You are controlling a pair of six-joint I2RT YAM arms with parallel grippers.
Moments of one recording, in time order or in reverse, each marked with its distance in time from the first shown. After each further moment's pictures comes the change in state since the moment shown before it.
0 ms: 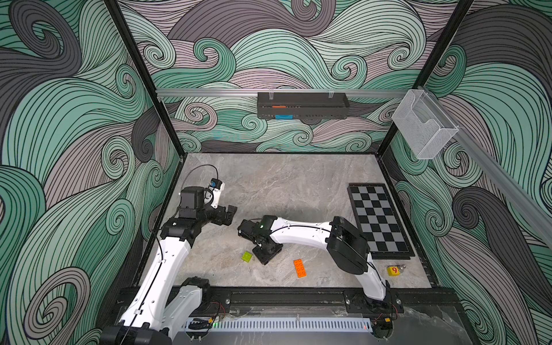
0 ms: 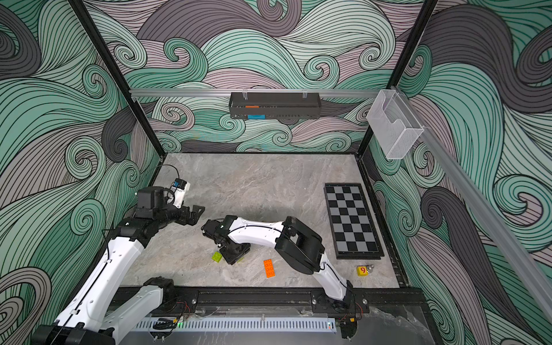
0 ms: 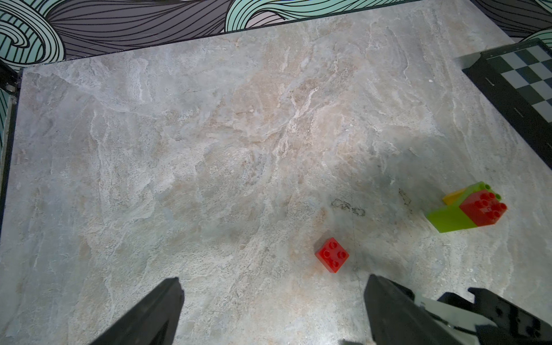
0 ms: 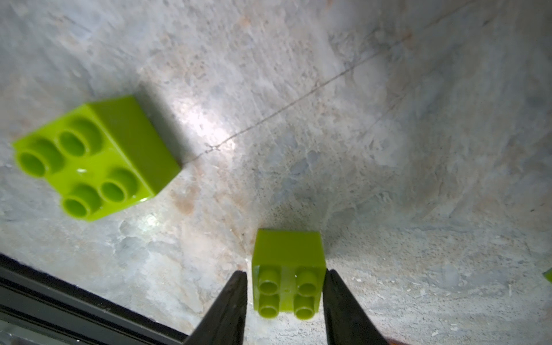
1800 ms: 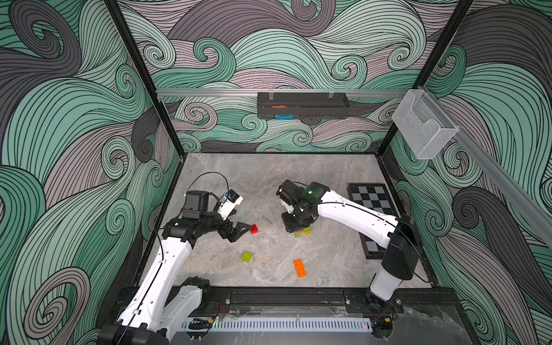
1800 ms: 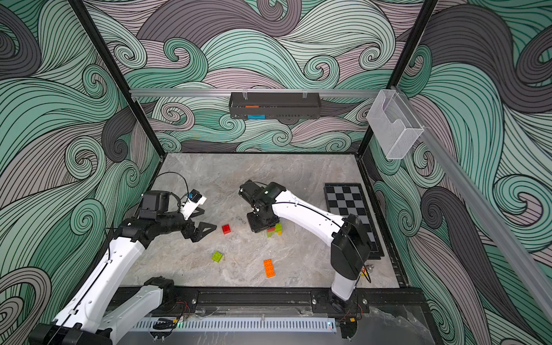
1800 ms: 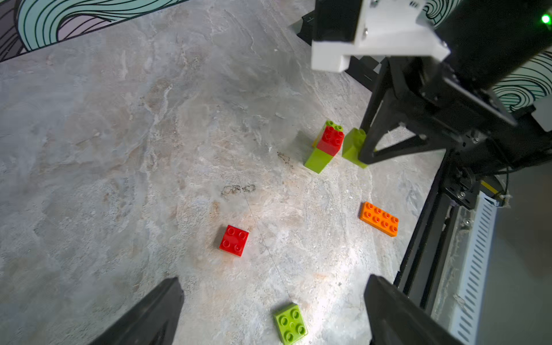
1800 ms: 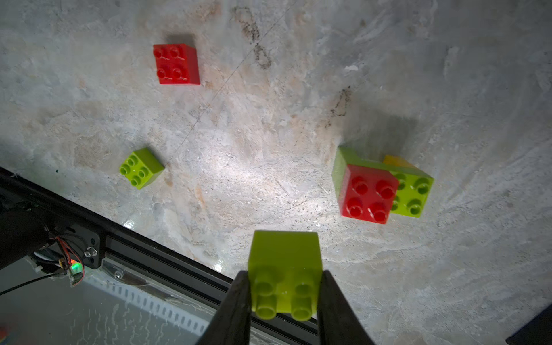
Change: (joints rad) left arm -0.045 -0.001 -0.004 -0.146 0.427 0.288; right arm -0.313 -0.406 -0.110 -0.124 -0.044 0.032
